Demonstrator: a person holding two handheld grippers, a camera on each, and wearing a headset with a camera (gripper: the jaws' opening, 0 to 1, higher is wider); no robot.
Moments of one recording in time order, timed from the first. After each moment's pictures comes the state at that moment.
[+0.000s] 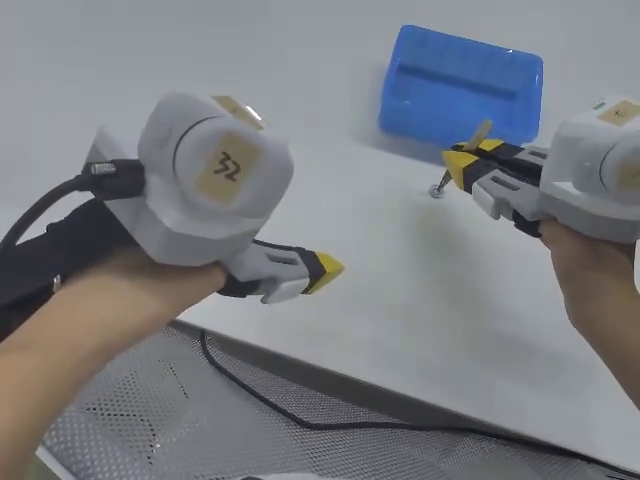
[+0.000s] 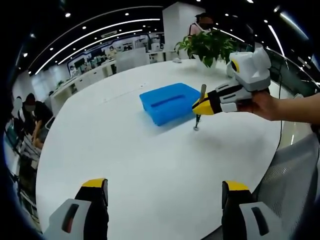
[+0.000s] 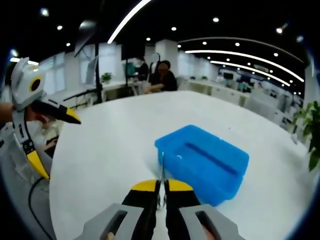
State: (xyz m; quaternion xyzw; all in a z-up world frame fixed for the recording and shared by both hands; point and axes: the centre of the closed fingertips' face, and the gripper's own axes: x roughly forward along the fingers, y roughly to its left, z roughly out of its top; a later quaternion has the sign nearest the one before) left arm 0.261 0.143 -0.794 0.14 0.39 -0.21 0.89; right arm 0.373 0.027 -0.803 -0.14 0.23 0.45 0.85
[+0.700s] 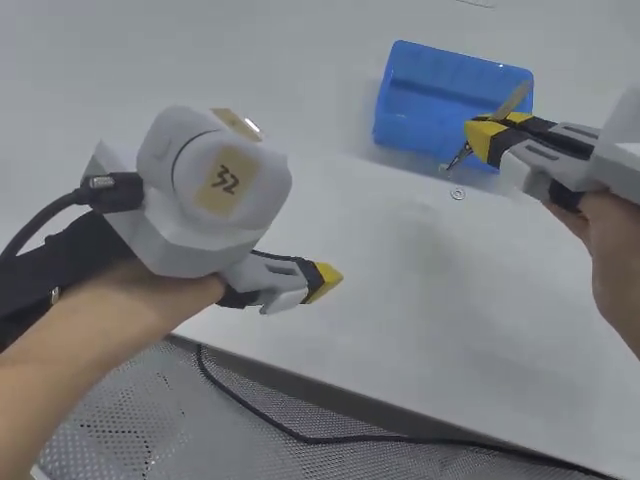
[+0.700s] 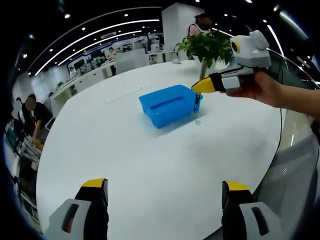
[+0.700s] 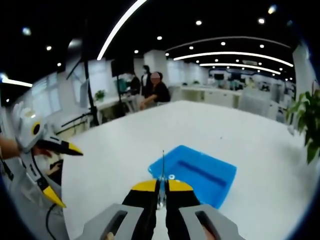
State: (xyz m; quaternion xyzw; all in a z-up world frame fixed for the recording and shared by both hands) left arm 0.264 0.140 -0.791 0.14 0.38 -0.21 0.89; right arm 0.390 0.018 -0.748 -0.06 0.22 0.43 0.87
